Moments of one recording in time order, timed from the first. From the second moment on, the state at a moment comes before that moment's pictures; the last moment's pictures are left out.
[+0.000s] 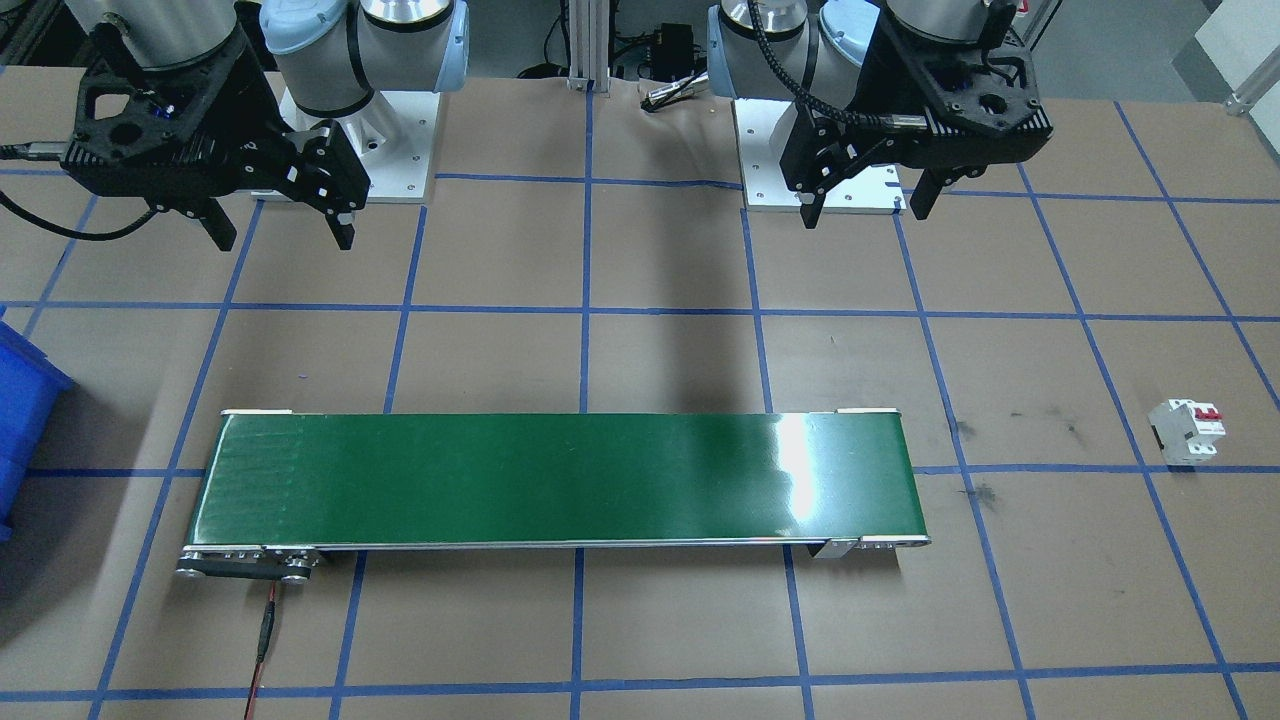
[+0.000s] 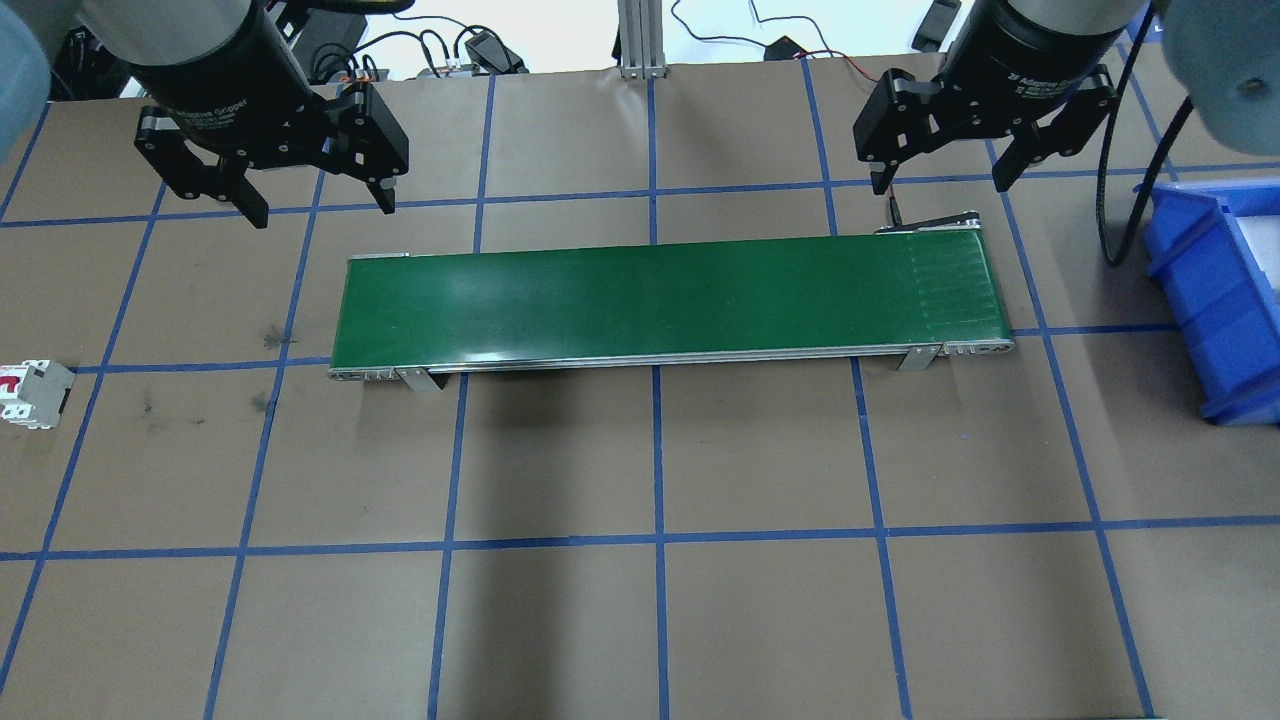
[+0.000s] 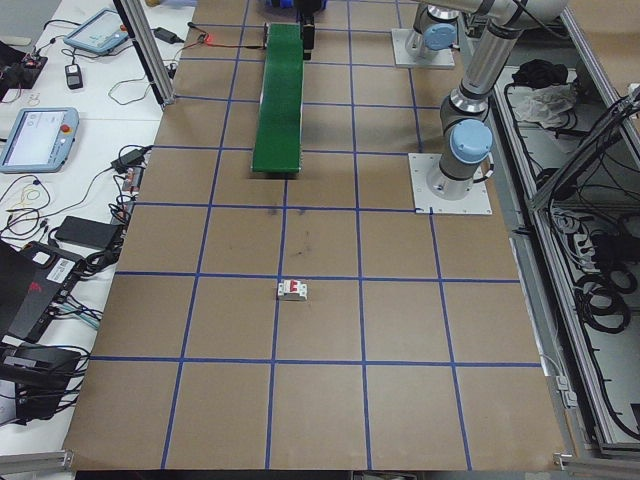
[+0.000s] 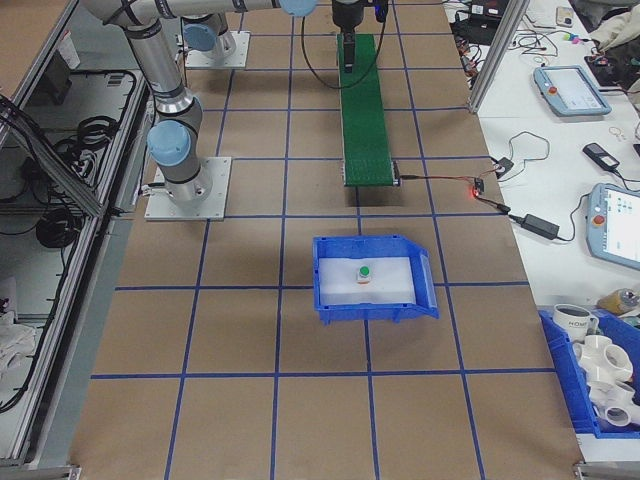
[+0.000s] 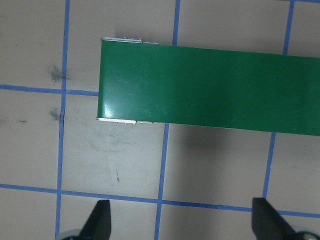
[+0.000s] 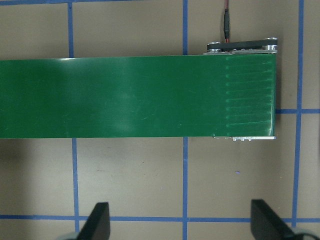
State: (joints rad) left arm -1.62 -1.55 -1.45 -1.66 1.61 -0.16; right arm 1.58 -1.58 1.50 -1.57 -1.53 0.02
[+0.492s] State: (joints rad) left arm -1.62 -1.55 -1.45 -1.66 1.61 -0.16; right arm 1.59 -1.58 1.50 -1.57 -1.51 0.01
